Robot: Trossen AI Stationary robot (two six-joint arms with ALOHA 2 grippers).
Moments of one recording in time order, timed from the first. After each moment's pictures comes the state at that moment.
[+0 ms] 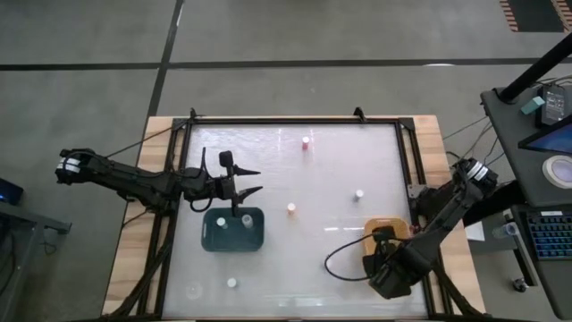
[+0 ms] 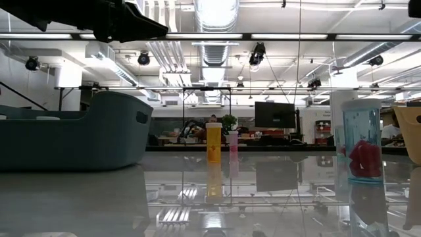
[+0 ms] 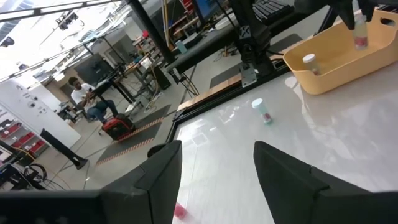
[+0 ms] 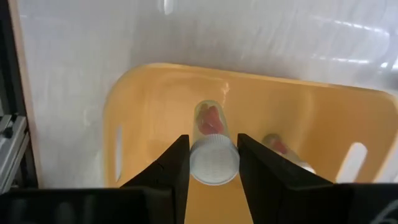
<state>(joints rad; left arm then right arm) -0.12 0.97 0.48 0.41 -0.35 0.53 0.82 1.63 1.29 -1.24 -0.01 0.66</state>
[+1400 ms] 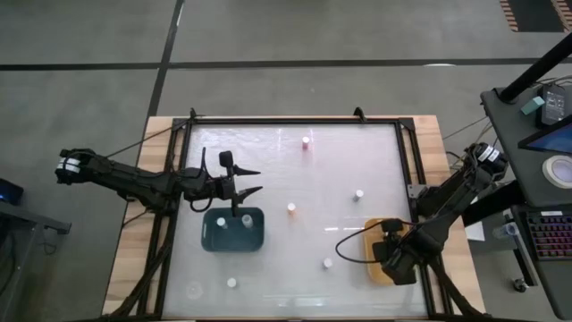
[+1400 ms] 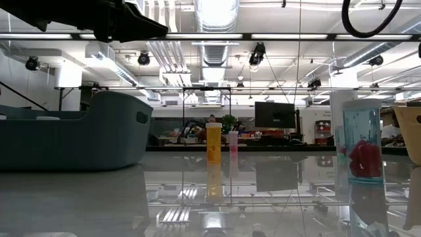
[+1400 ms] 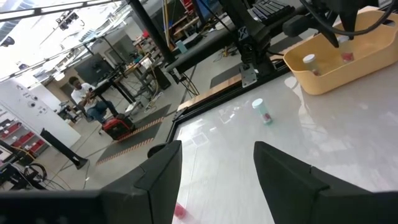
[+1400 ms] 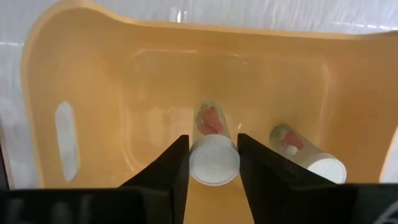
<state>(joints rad) -0.12 0.97 0.48 0.41 -0.35 0.53 0.85 1.41 0.93 -1.00 -0.01 0.76</state>
